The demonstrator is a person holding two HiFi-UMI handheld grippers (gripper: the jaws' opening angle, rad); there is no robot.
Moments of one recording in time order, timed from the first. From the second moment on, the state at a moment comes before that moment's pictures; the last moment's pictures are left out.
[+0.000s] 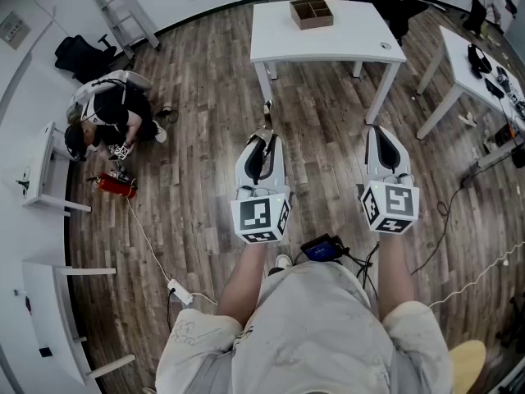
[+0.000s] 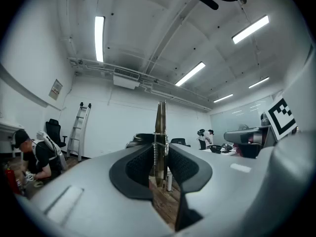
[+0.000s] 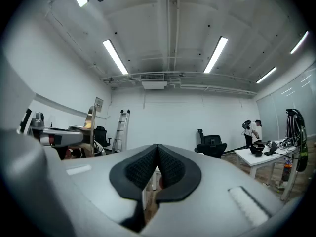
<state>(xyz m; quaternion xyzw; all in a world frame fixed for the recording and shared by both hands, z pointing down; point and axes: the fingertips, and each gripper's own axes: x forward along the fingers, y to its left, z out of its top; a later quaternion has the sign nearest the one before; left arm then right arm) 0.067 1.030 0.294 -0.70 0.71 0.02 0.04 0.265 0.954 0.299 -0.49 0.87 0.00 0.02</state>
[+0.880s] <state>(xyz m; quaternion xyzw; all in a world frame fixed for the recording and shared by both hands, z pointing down) 0.218 1.002 0.306 -0.70 0.71 0.02 0.04 0.418 0.933 0.313 -0.48 0.88 0.01 0.03</state>
